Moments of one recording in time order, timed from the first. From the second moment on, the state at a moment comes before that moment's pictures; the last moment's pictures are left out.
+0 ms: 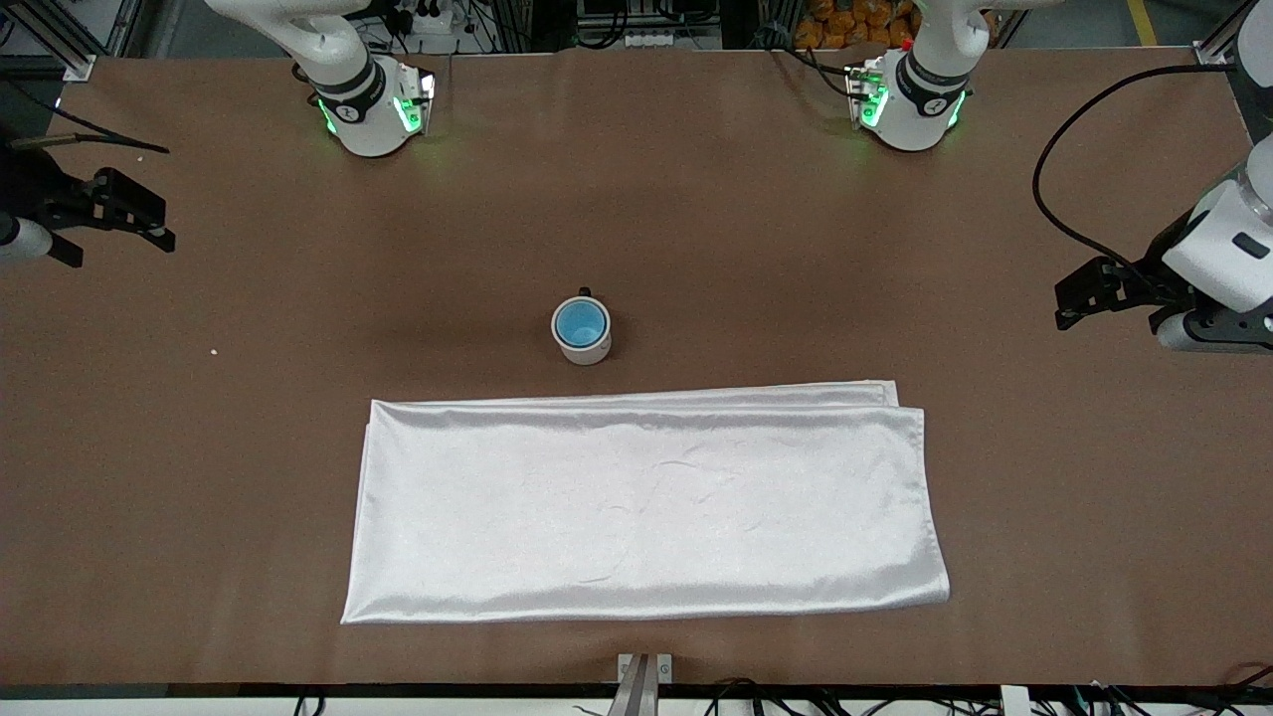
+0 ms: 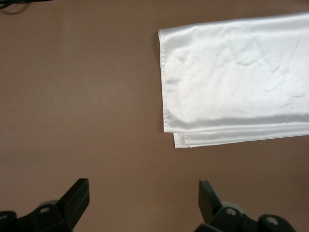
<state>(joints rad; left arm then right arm) -0.05 0.13 -0.06 -1.47 0.03 1.66 -0.04 0.05 -0.02 -0.04 -1.54 0.02 1.52 -0.14</state>
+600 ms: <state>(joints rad) -0.05 0.10 -0.06 -1.52 0.03 1.66 -0.04 0.04 -0.02 -0.04 -1.54 0.02 1.51 -0.02</state>
